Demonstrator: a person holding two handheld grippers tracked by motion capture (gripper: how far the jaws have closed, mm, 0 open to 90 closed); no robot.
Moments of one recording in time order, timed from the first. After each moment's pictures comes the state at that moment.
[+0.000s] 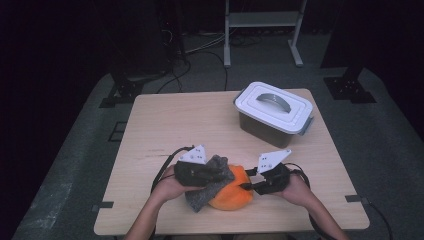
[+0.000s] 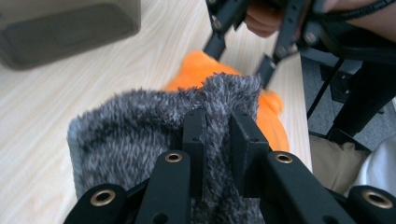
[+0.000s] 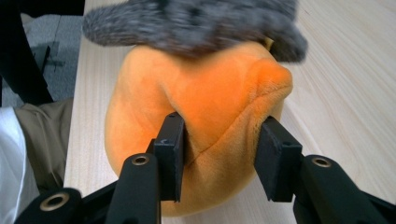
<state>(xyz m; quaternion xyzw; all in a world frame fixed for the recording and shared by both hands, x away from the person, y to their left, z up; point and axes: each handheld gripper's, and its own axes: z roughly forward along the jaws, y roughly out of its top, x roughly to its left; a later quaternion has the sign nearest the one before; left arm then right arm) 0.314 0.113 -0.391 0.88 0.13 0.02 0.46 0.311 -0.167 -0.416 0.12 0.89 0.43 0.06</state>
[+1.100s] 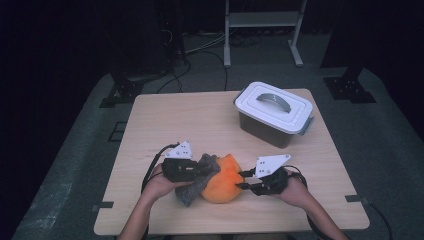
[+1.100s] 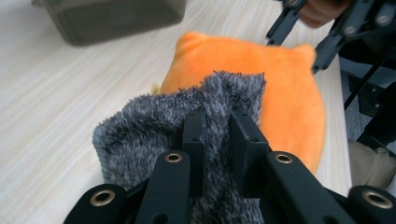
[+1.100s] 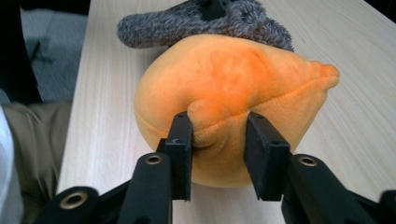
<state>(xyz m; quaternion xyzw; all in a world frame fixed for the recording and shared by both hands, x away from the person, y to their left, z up) 0.327 0.141 -0.392 0.86 0.17 0.05 0.47 0.300 -0.158 -0.409 0.08 0.88 0.45 0.10</state>
